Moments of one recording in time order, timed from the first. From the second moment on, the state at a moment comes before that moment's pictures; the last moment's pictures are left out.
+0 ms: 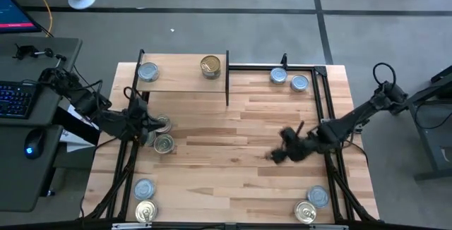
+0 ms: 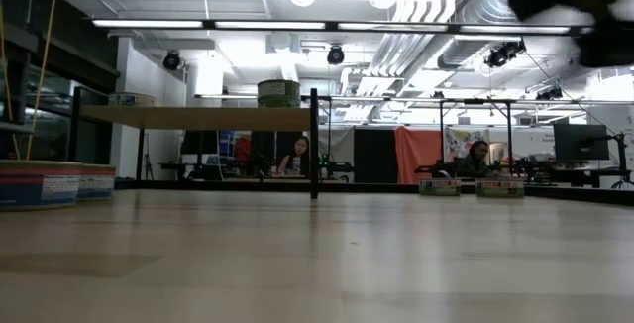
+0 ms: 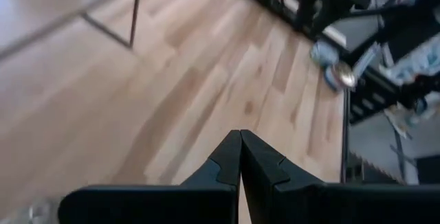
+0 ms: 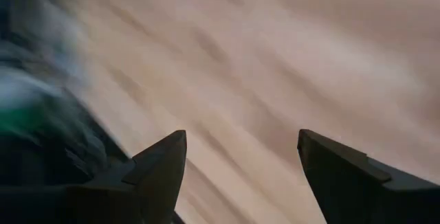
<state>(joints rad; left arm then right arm) -0.61 0.69 0.93 -0.94 -0.62 -0.94 0.49 1.19 0.82 -0.53 0.25 1.55</state>
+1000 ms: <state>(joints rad) -0.48 0.69 0.96 -0.61 -0.61 -0.49 -0.44 2.10 2.27 -1.08 -0.10 -0.24</state>
